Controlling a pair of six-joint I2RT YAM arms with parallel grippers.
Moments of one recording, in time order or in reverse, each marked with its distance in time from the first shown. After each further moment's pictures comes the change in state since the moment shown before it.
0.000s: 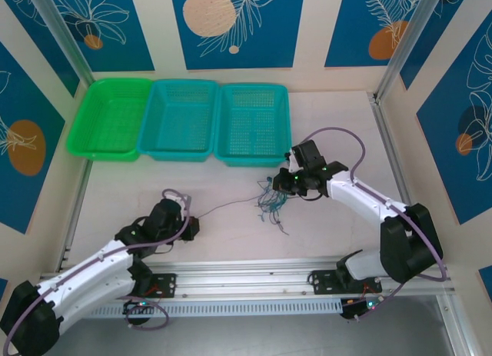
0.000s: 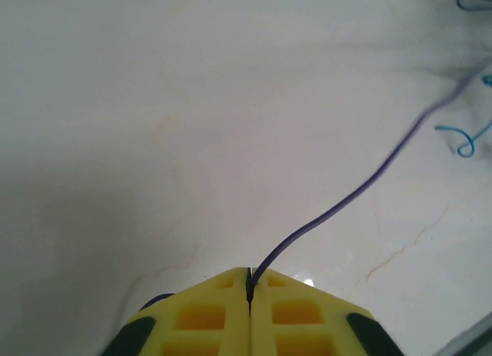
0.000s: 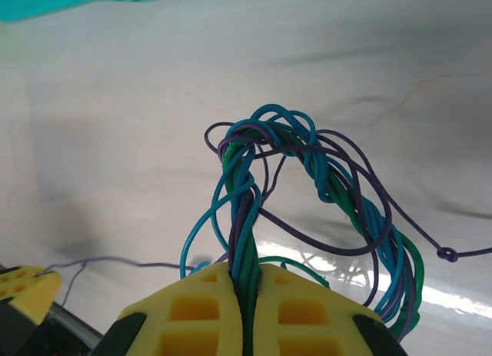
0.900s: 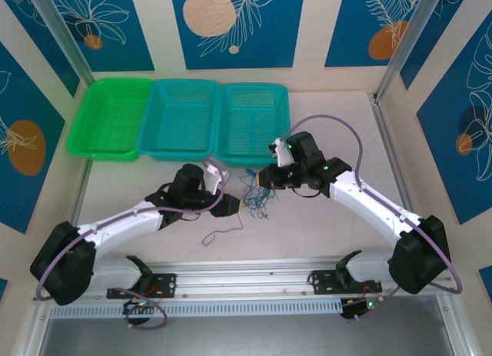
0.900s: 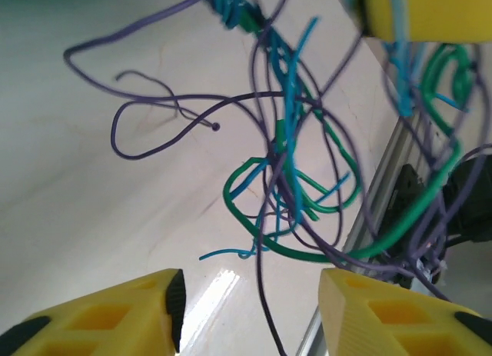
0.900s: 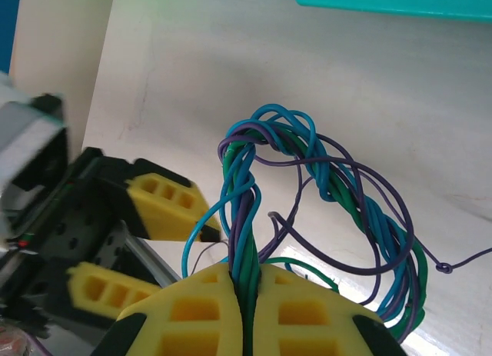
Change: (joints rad) left arm 0.000 0.506 0.314 0.379 0.457 0.199; right arm 0.101 -0.075 0.126 -0.036 -0.129 -0.097
